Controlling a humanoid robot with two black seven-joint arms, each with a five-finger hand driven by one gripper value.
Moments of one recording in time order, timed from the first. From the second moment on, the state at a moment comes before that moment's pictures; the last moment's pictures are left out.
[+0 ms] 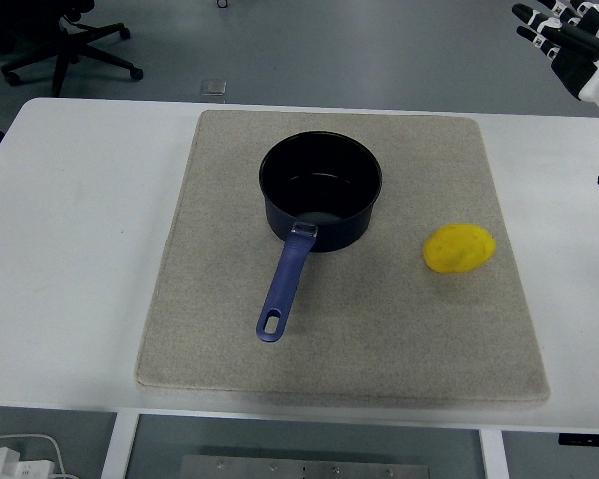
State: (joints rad) left arm -0.05 0.00 -0.06 -0.12 0.03 -0.07 -0.20; right arm 1.15 -0.57 0.22 0.89 0.21 0.02 0.33
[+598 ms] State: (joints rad) left arm -0.05 0.00 -0.12 -0.11 0.03 -0.07 -0.20; right arm 1.15 -0.57 0.22 0.89 0.21 0.02 0.33
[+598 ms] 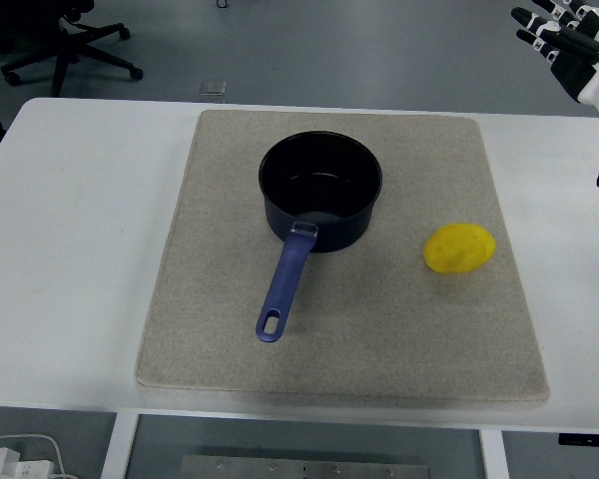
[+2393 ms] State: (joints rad) left arm -0.05 0.00 -0.12 -0.11 0.03 -0.07 -0.20; right arm 1.16 -0.71 0.06 1.02 -0.22 0.05 0.32
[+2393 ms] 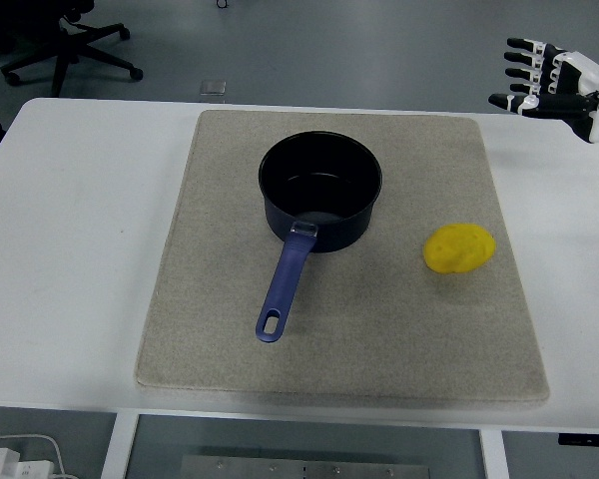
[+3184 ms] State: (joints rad) left arm -0.05 0.00 -0.12 -0.11 0.03 -0.07 -0.20; right arm 1.15 -0.93 -0.05 1.29 -0.76 0.07 0.33
